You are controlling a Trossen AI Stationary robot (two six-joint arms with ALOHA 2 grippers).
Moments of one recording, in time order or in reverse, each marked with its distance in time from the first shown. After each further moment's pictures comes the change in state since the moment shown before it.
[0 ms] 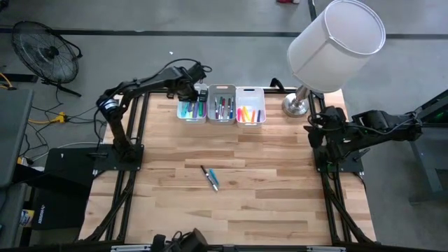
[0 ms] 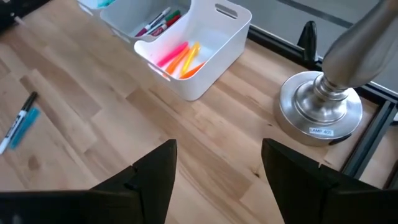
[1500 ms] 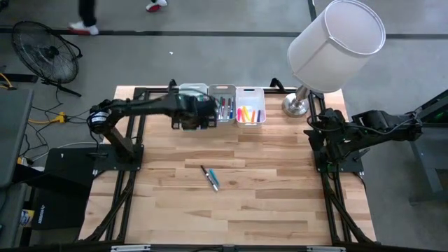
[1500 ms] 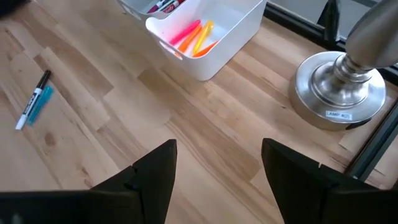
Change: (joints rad) left arm -0.441 -0.136 0.002 -0.161 -0.066 -0.589; right arm 0.000 0.000 0.000 -0.012 -0.085 0.008
